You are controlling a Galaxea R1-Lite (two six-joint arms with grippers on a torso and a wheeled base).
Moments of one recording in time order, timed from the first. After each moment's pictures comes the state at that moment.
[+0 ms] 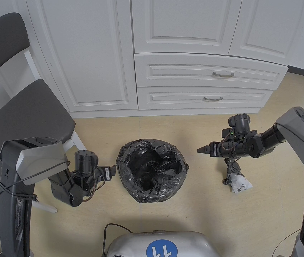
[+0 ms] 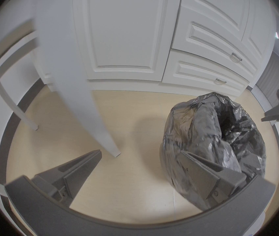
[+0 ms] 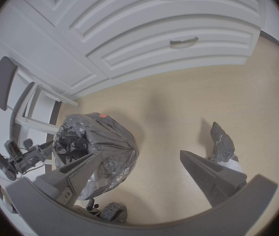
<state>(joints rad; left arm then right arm) -0.30 2.47 -0.88 -1.11 0.18 -0.19 0.22 2.33 -1.36 -0.30 0.20 0.22</state>
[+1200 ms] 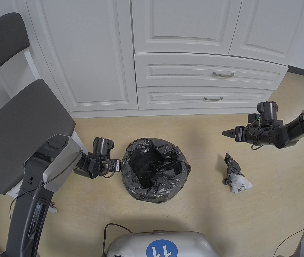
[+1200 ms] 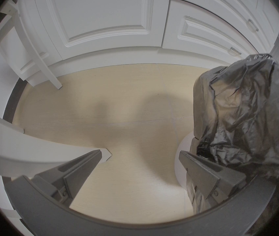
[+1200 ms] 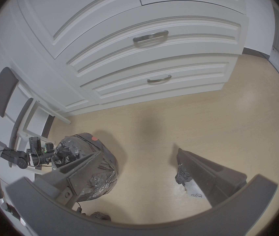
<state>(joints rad) -0.27 2.74 -1.66 -0.36 0.13 -0.13 0.06 2.17 -1.25 -0.39 0.20 0.14</state>
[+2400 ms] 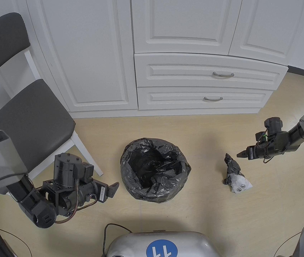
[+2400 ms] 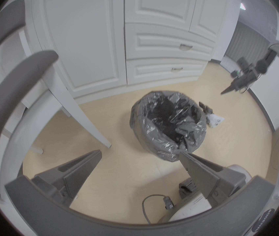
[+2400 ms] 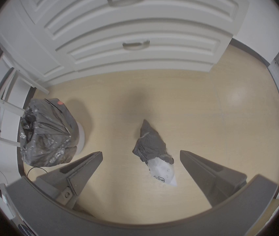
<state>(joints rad) -0.46 1.97 -0.45 -0.98 0.13 0.01 -0.10 2.32 -1.32 -0.20 0.19 -0.13</state>
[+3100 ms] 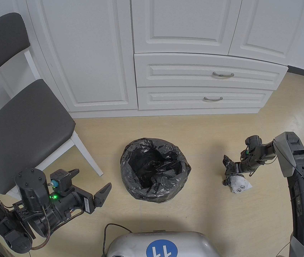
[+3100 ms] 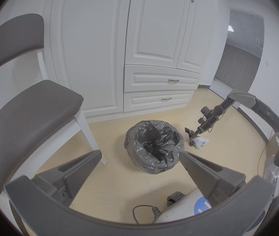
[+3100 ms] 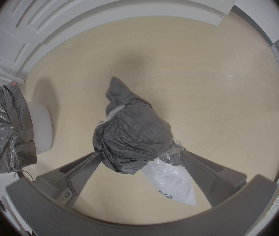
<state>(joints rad) -0.55 1.75 -0.11 -1.37 0.16 -0.02 -0.09 2.82 -1.93 0.14 0.12 -0.08</state>
